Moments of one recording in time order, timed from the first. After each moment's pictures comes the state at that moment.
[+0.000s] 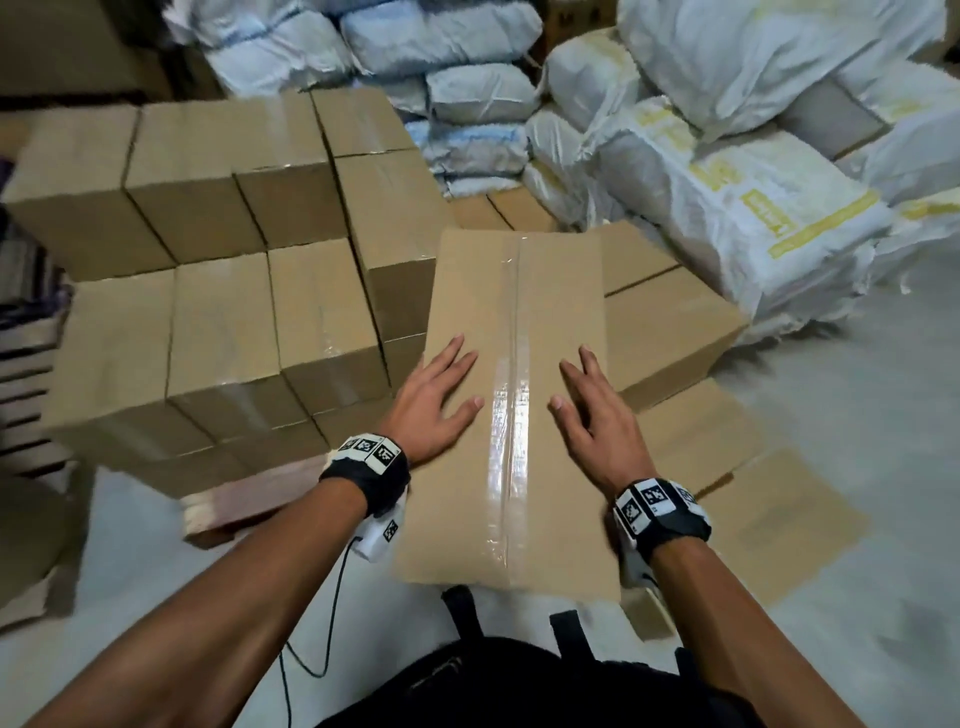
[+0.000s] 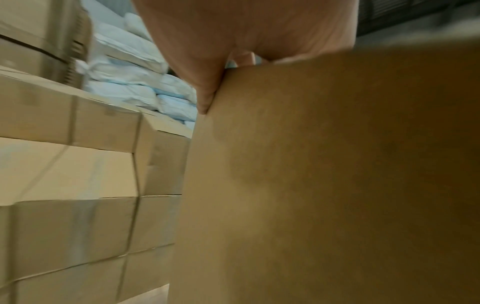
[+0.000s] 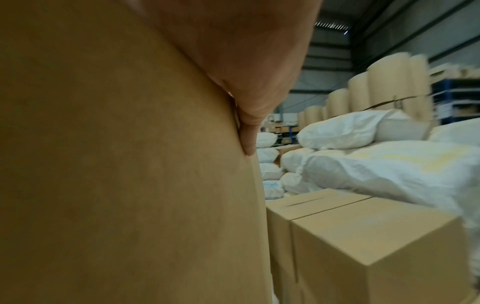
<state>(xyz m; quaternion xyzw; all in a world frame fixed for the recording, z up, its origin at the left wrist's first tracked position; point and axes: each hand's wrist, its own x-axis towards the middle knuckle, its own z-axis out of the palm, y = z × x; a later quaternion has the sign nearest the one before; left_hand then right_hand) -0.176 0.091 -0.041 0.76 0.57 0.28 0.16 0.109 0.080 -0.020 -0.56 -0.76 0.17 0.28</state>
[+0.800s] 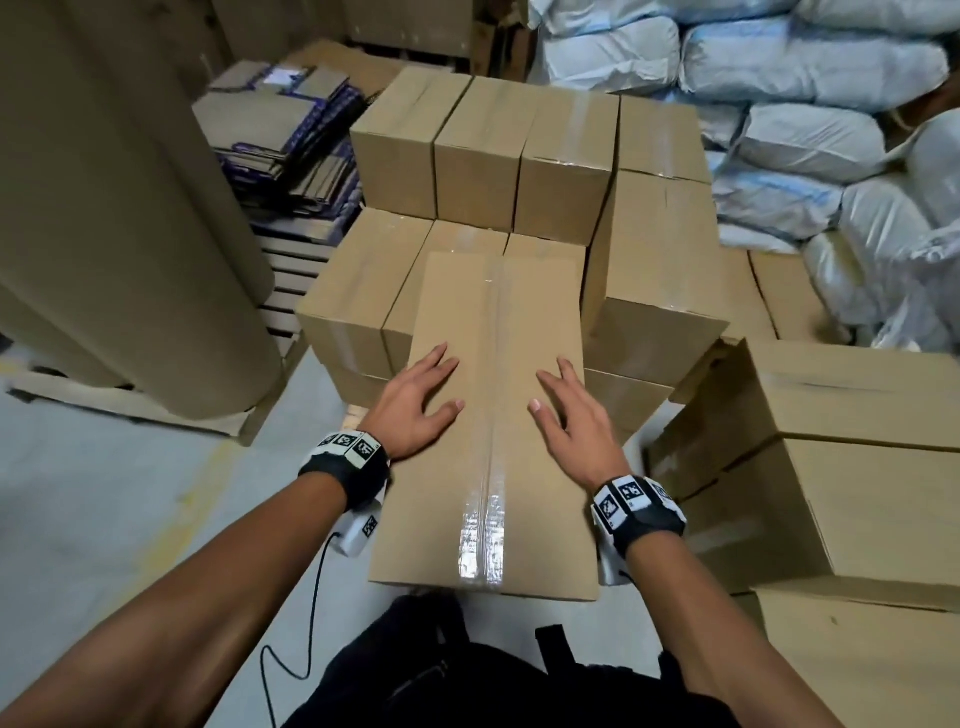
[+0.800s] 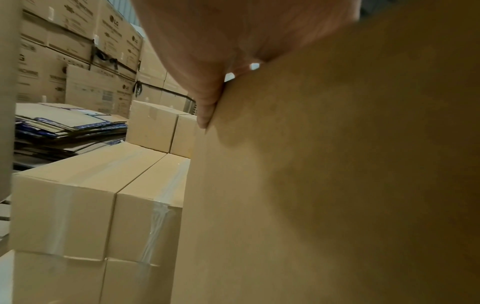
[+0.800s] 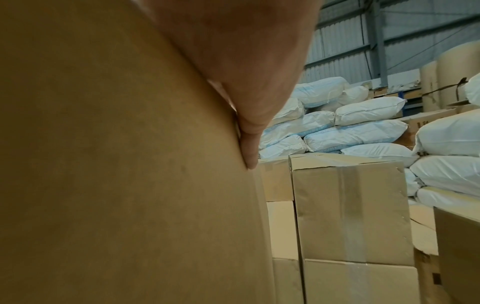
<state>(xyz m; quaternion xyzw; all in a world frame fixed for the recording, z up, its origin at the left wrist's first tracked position) -0.421 0.017 -0.064 0.56 0.76 0.30 0.14 -0.174 0.172 -0.063 -0.32 -0.87 0.32 0.18</state>
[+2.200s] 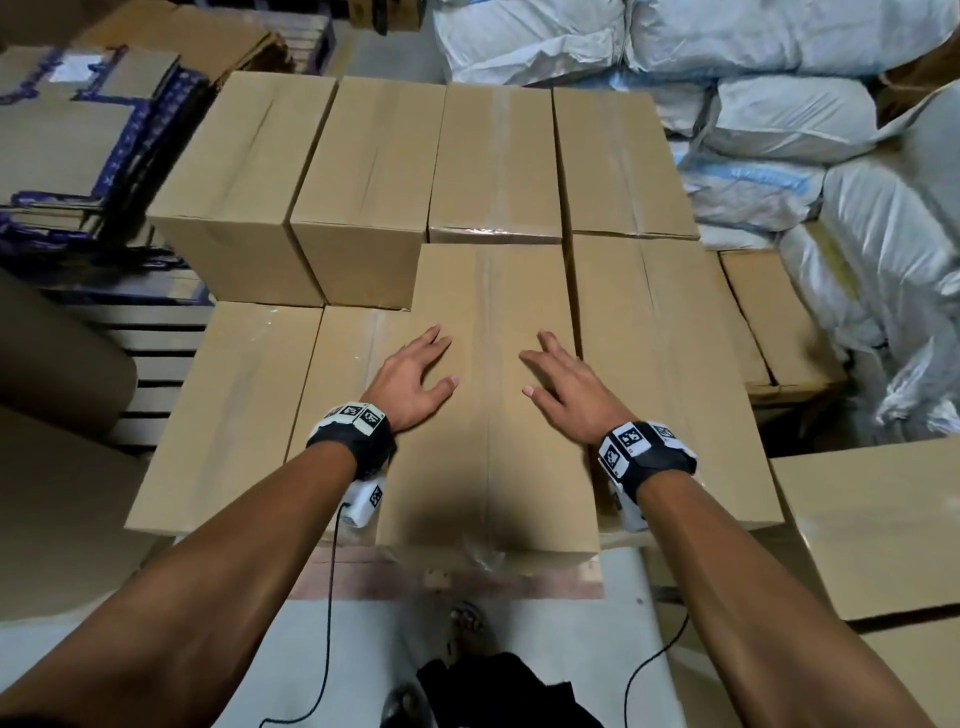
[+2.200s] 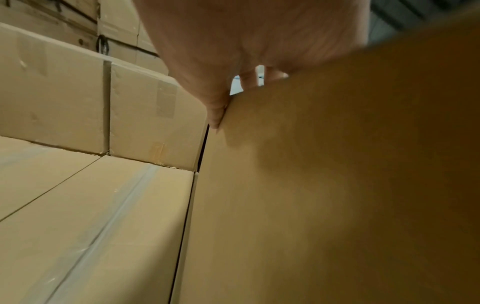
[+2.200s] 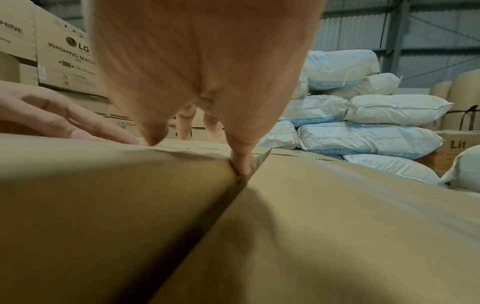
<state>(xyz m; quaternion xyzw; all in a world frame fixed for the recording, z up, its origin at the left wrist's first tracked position) -0.671 0.523 -0.125 0.58 0.75 0.25 0.22 -0.399 0.646 -0.099 -0.34 -0.91 0.26 0.02</state>
